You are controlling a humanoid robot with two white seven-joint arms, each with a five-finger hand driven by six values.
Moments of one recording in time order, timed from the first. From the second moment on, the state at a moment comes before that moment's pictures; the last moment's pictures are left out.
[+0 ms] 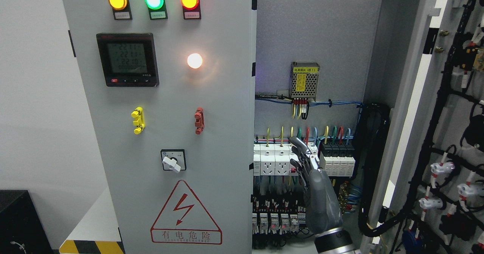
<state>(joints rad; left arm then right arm) 0.05 -0.05 -0.06 0.00 0.04 -0.16 -0.14 -0.43 0.06 0.22 -1.75 -0.15 0.01 0.00</state>
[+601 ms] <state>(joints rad) 0.05 -0.06 -0.08 0.00 0.04 -0.16 -0.14 -0.59 0.06 0.20 -1.54 -0.21 0.03 0.05</state>
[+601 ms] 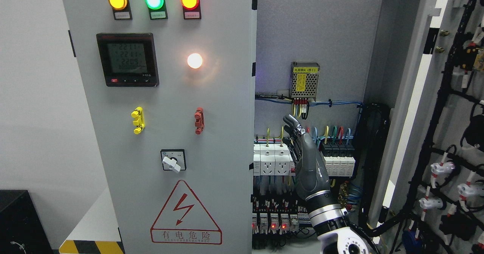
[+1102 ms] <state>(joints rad) 0.04 -0.07 -0.08 0.00 0.05 -0.15 -0.14 -0.64 0.05 0.20 -1.47 -0.25 0.12 0.07</state>
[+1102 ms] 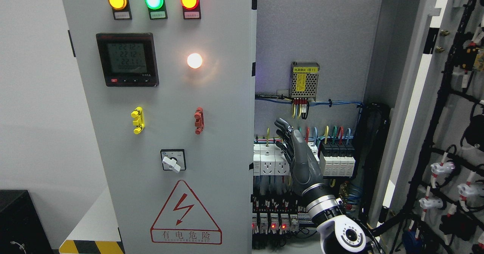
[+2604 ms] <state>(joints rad) 0.00 -0.09 -0.09 0.00 0.05 -0.07 -0.14 -0.74 0.02 0.23 -1.46 -0.48 0.22 0.17</state>
